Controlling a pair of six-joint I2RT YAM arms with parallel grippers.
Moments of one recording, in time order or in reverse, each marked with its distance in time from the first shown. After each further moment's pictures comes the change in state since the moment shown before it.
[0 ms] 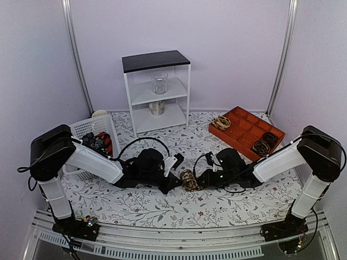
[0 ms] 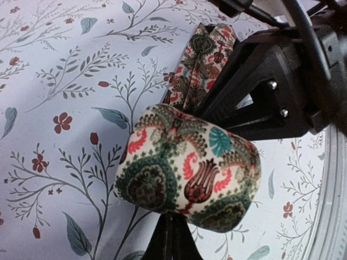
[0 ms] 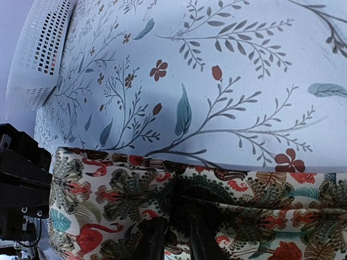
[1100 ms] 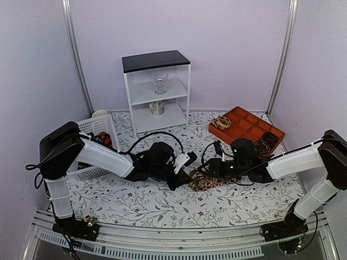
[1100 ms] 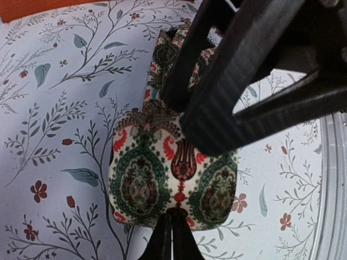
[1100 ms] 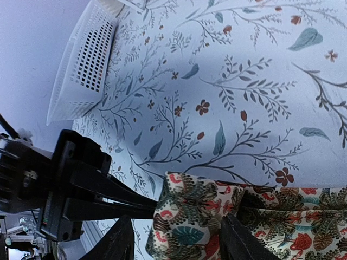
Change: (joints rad) left arm -0.001 0.092 0.190 -0.106 0.090 0.195; right arm -0.093 -0.202 -0.055 0.026 -0.093 -0.021
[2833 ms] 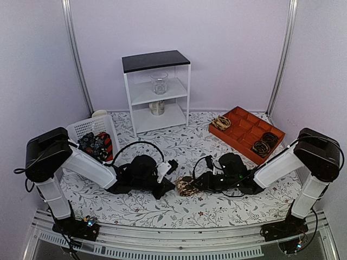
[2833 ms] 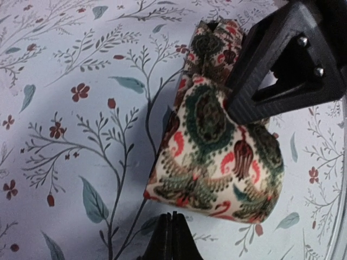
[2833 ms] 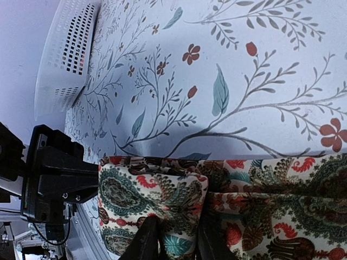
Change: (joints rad) left arm -0.003 -0.146 -0.328 0.173 -0.159 -0.086; right arm 0.128 0.219 -0.029 0.198 0.048 0.165
